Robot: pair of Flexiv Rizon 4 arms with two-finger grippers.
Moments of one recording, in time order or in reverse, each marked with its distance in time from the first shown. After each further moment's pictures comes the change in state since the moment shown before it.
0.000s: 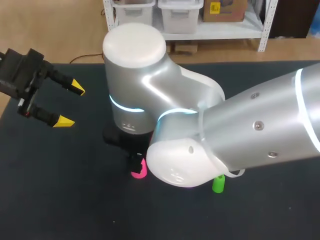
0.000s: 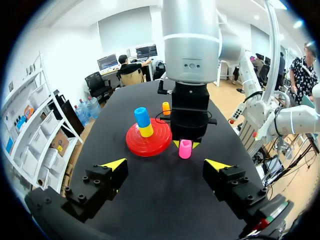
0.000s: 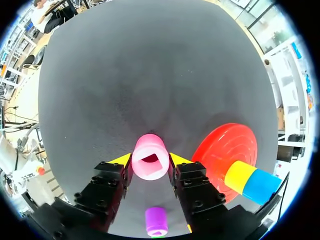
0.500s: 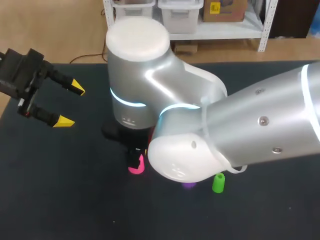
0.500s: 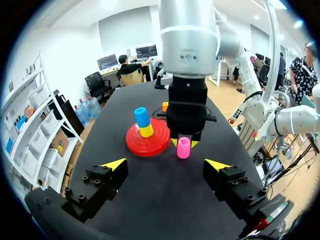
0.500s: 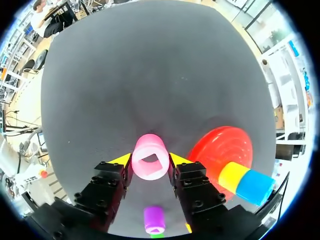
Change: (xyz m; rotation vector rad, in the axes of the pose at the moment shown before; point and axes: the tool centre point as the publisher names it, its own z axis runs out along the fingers) left arm 0.000 0.000 0.000 0.000 0.000 0.000; right arm -0.008 -0.006 -0.015 0.006 -0.034 0.019
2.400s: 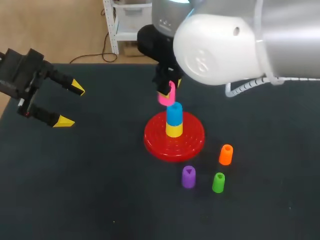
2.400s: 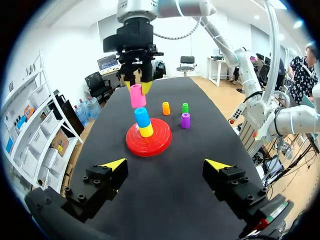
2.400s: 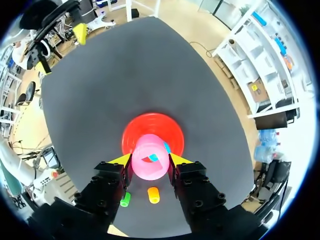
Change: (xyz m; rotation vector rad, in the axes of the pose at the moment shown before) left arm 0.000 0.000 0.000 0.000 0.000 0.000; right arm 0.028 -0.126 -0.135 0.049 -0.017 0.242
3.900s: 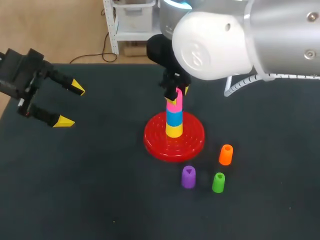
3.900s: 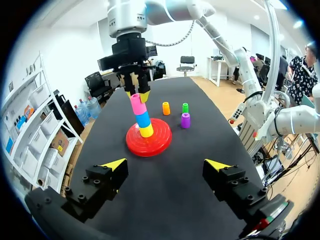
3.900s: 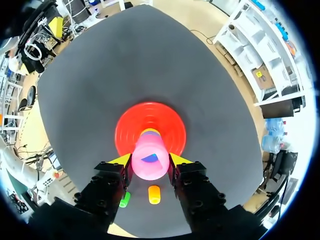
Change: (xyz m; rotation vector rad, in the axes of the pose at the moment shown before) left arm 0.000 0.000 0.000 0.000 0.000 0.000; right arm 0.015 -0.015 0.031 -0.055 0.066 0.061
